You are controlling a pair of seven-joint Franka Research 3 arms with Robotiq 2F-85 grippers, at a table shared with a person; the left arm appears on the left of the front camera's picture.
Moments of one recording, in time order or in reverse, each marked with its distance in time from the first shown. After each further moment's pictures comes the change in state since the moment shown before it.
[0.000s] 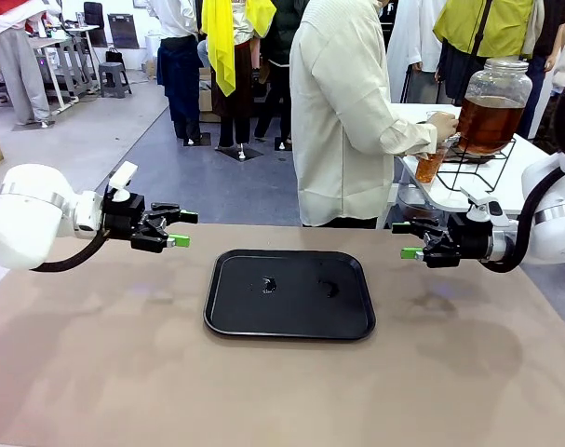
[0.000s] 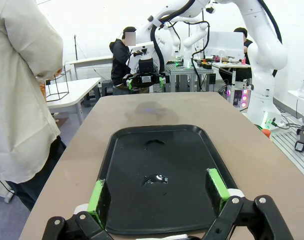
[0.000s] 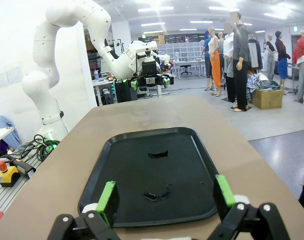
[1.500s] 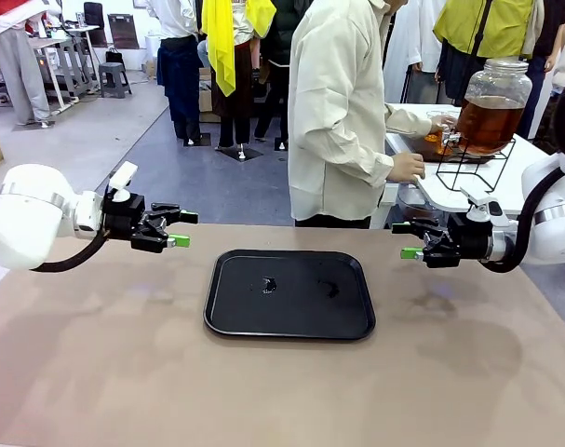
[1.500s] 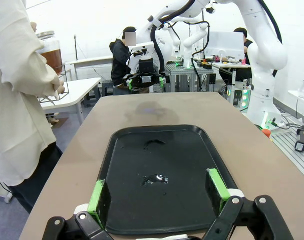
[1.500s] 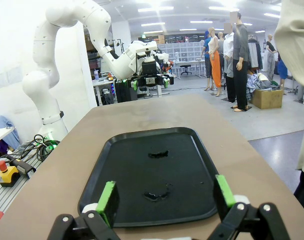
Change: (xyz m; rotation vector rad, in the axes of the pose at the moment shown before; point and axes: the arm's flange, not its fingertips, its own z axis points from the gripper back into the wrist) left arm 0.000 0.000 0.000 0.000 0.000 0.000; right arm 0.000 0.000 0.000 0.000 0.000 0.000
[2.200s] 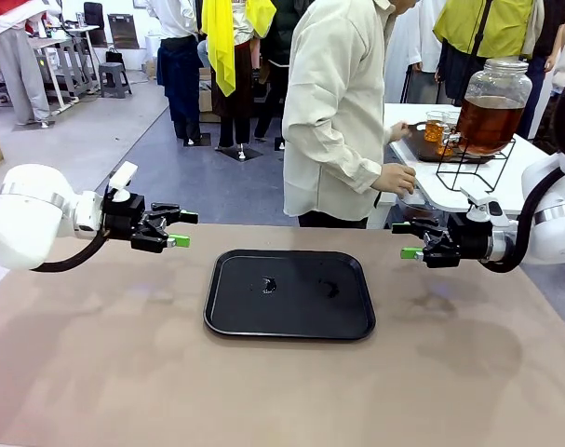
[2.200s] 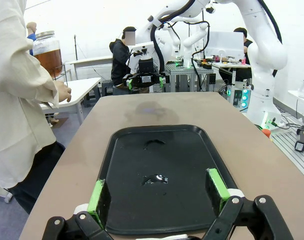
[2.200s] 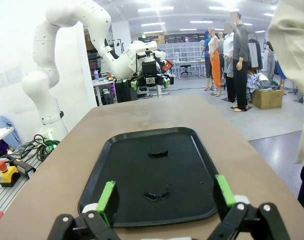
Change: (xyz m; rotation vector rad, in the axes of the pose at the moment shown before) left arm 0.000 0.000 0.000 0.000 0.000 0.000; right arm 0.000 0.000 0.000 0.000 0.000 0.000
